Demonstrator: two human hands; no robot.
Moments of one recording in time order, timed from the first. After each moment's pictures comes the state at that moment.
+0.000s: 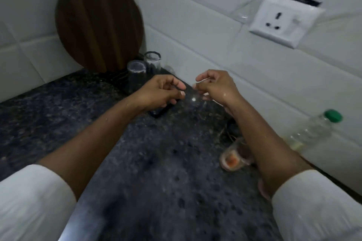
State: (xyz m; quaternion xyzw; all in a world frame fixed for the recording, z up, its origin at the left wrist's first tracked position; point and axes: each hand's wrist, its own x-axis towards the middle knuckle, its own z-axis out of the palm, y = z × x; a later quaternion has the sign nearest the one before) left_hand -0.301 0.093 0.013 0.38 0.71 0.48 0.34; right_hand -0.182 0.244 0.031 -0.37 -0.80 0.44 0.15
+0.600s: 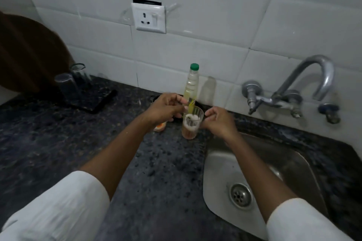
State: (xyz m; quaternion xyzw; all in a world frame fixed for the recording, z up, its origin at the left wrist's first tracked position) left_hand -0.021 0.118 0.046 0.48 0.65 0.42 0.41; right_hand 0.157 0.207 0.000 -0.56 -0.70 0.39 0.23
